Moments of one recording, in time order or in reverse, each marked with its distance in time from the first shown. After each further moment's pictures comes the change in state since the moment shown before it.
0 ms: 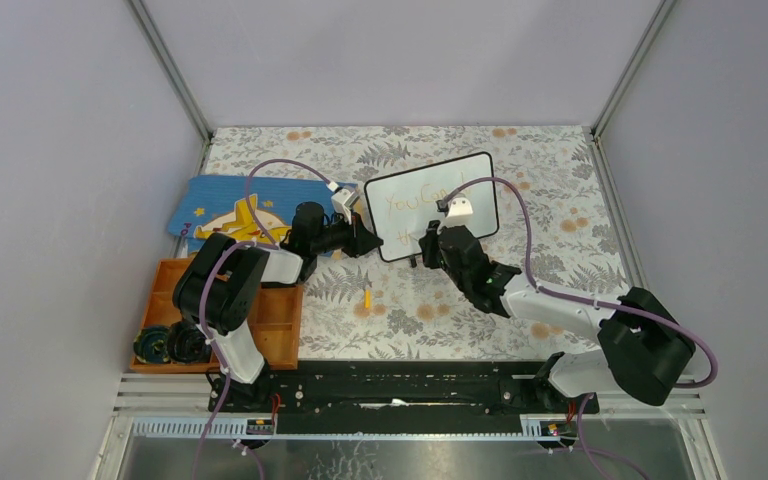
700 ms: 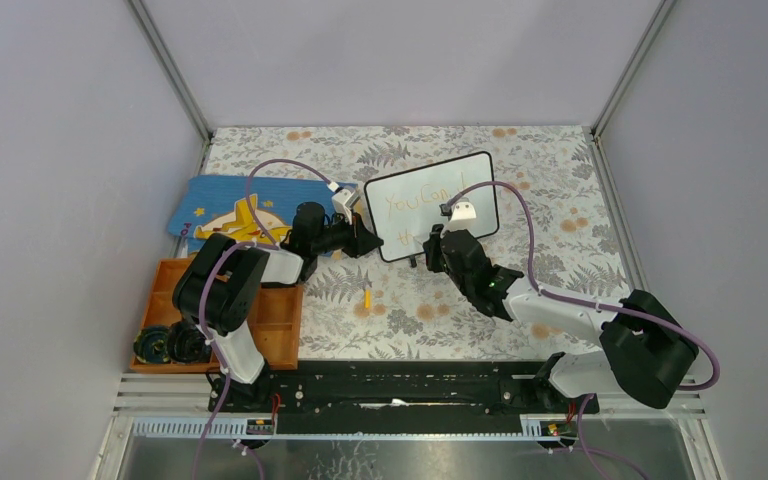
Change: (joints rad) left arm -0.005 -0.003 0.000 -0.007 -0.008 0.002; right arm -0.002 -0.019 -0.038 0.000 0.015 0.007
